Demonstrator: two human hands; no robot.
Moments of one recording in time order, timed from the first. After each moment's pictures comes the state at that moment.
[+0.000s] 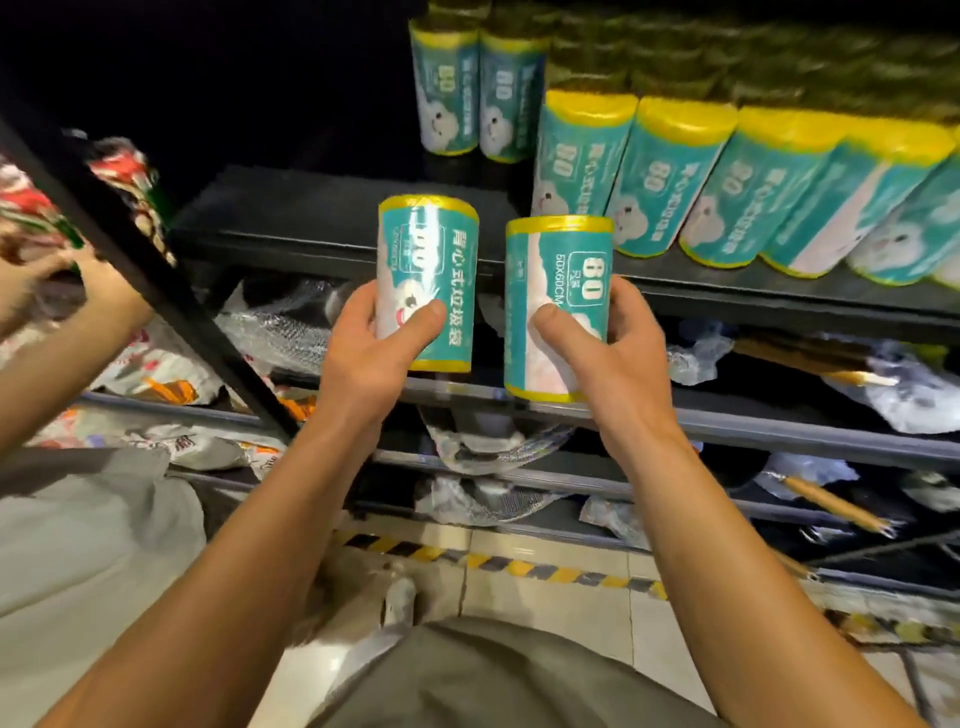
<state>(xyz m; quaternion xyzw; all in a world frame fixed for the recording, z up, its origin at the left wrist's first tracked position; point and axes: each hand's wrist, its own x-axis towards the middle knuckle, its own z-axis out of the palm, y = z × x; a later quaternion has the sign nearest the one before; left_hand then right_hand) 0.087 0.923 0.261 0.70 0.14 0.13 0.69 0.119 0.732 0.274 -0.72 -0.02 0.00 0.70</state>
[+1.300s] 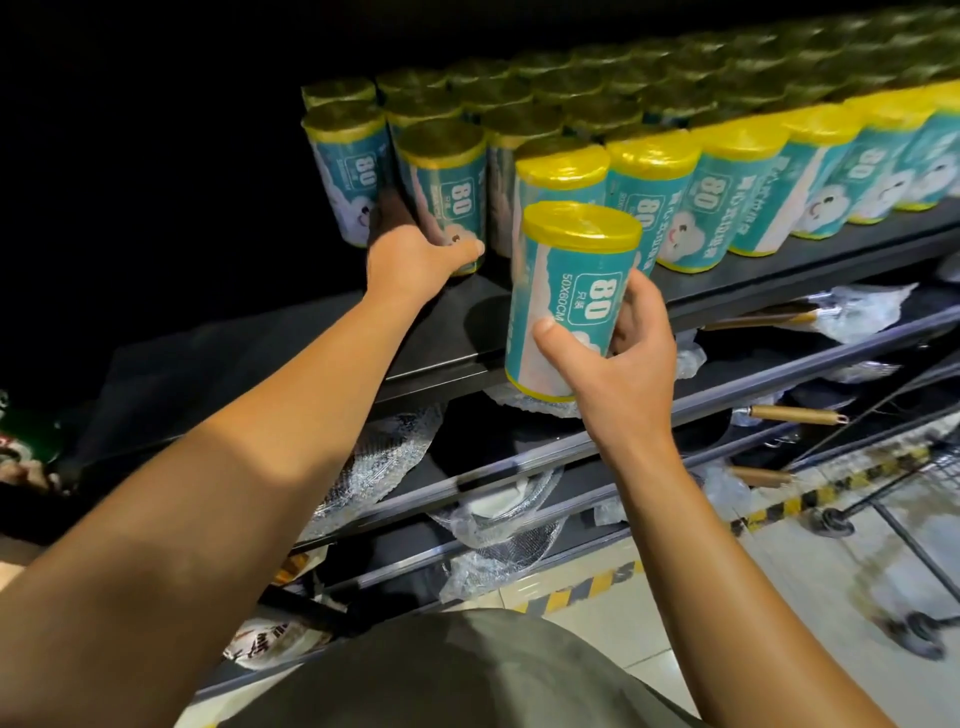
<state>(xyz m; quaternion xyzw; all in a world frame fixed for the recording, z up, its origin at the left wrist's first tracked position) 0.314 0.955 0.306 0.90 0.00 0.04 0.43 0.165 0.823 0.276 -0.69 0.09 -0.29 0.66</state>
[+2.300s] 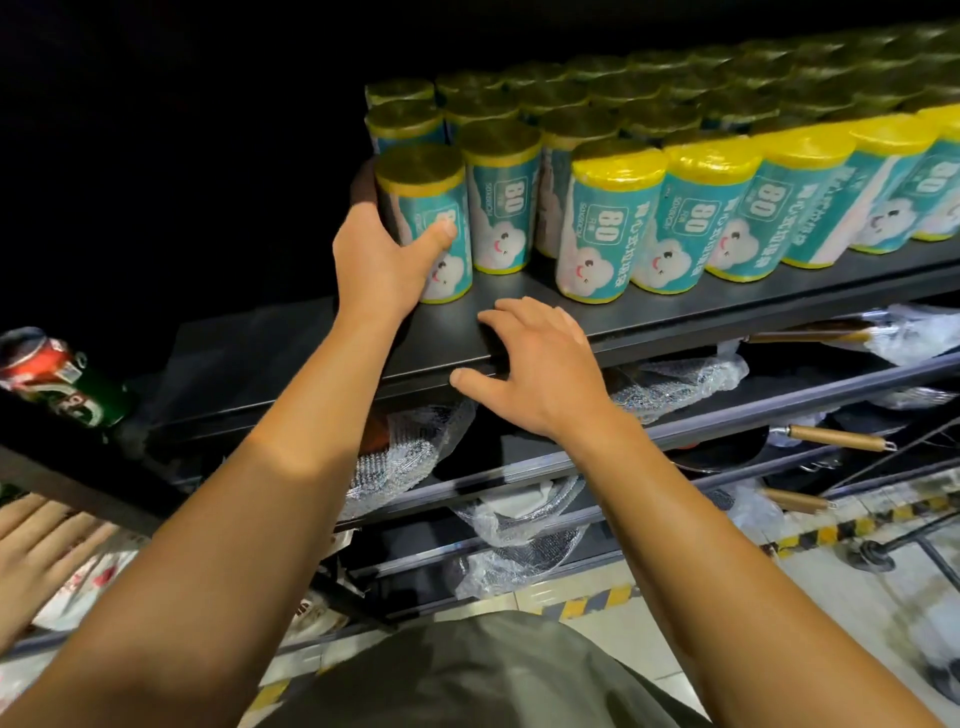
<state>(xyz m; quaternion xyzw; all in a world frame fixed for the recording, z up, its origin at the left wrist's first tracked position) 0.302 1.018 0.300 0.86 0.00 0.22 0.46 0.217 0.868 0.251 -0.97 -0.07 -0.09 0.20</state>
